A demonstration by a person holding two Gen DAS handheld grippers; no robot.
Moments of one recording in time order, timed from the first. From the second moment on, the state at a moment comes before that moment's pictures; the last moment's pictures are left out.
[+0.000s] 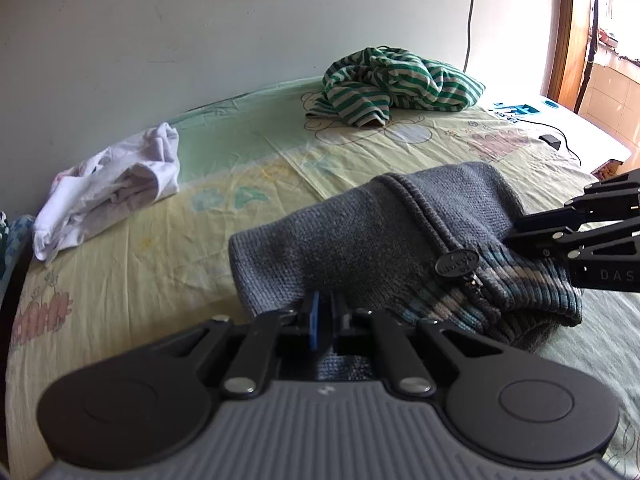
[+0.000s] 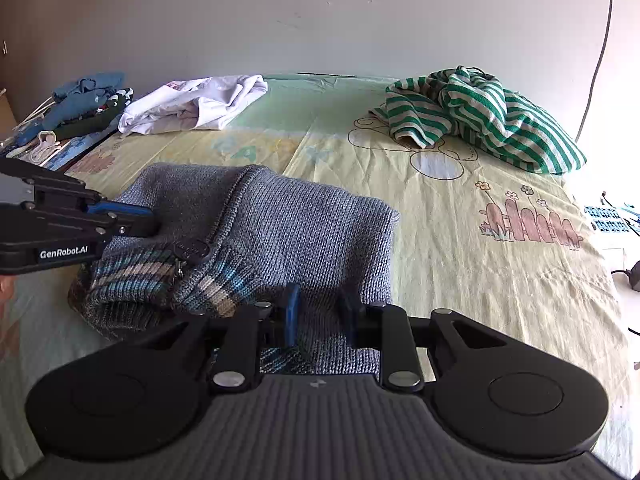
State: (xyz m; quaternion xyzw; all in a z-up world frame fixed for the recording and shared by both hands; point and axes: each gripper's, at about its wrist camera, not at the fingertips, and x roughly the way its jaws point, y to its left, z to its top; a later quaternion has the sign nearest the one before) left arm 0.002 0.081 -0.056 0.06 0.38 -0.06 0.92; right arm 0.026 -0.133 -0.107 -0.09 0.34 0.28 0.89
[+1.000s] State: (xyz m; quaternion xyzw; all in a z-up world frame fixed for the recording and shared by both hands) left arm -0.023 0.065 -0.019 -0.04 0.43 0.15 0.89; right arm -0.004 -0.140 -0.101 -0.09 0.33 0.25 0.90
